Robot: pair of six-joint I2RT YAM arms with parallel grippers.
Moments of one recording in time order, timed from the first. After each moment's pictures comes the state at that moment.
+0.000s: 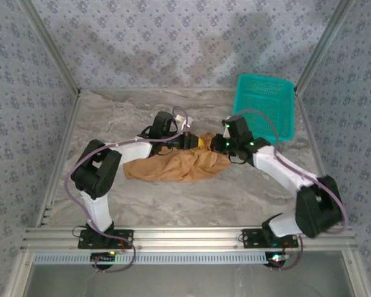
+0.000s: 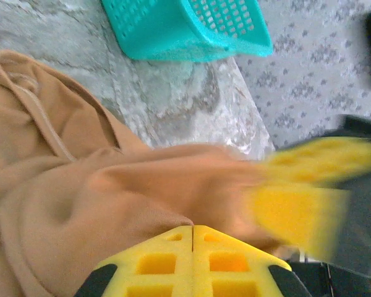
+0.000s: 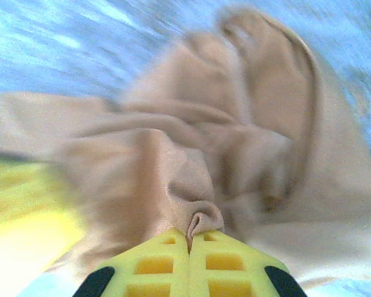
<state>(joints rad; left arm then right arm) -0.59 1.87 1.11 0.24 0.76 -0.62 0.46 1.35 0.93 -0.30 -0.23 0.62</state>
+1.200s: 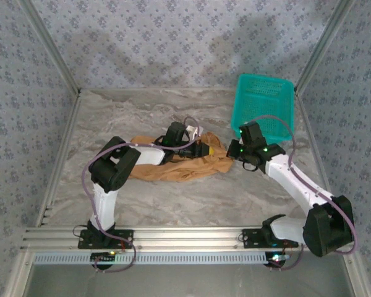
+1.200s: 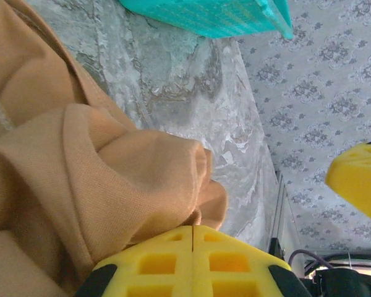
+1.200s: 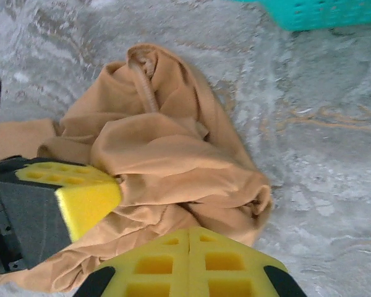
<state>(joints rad) -0.70 2.03 1.11 0.45 0.73 -0.82 0.39 1.24 0.88 -0.53 -0.04 0.60</state>
